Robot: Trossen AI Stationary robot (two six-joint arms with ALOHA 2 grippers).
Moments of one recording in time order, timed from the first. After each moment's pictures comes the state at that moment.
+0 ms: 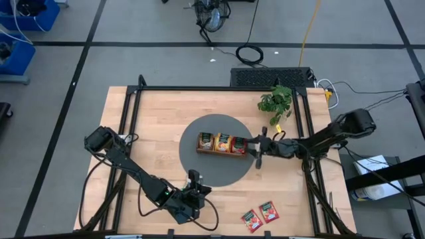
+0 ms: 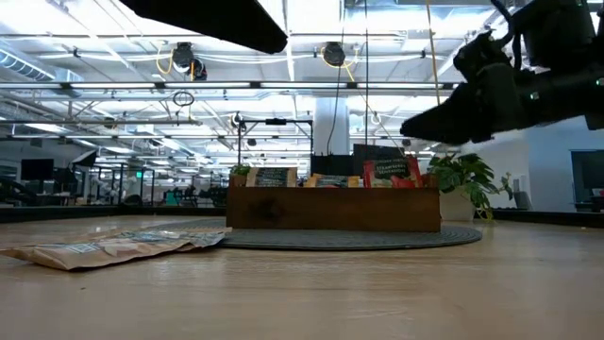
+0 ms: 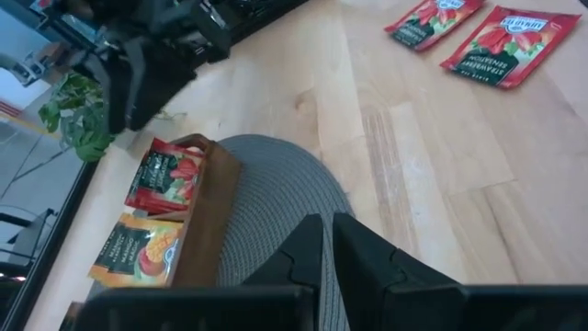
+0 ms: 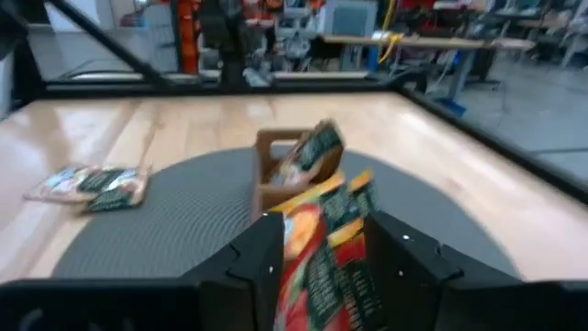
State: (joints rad) left arm -0.66 1.86 1.22 -0.13 -0.78 -0.04; right arm 0.19 1.39 0.15 1.09 0.42 0.04
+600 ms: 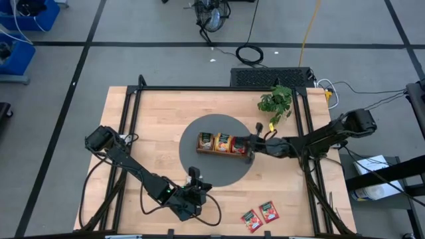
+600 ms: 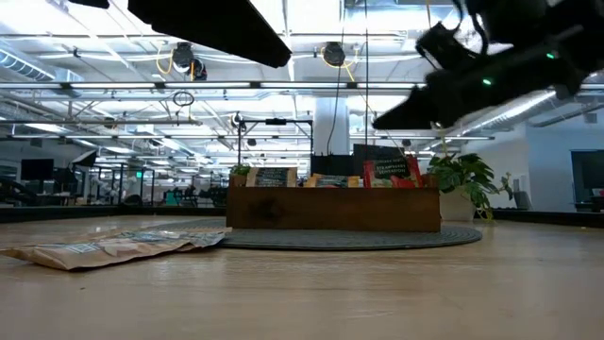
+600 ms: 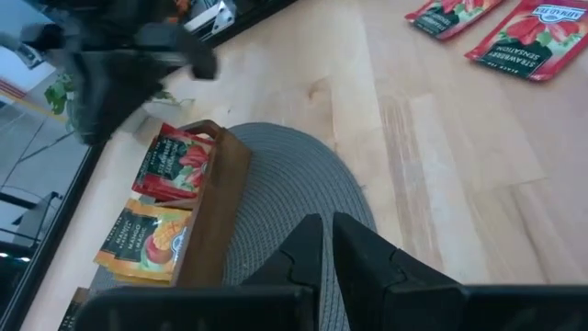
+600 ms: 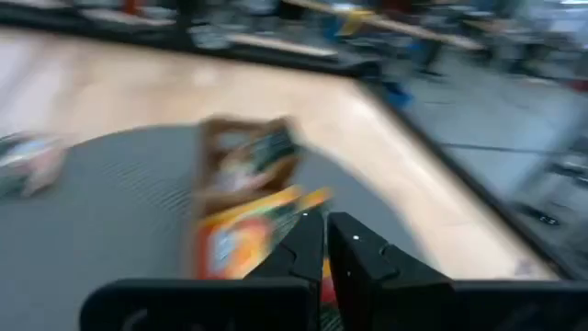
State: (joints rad) left arm -0.64 1.86 1.22 -0.16 -0.79 -0.07; right arm 0.17 1.38 0.38 0.71 0.55 -0.08
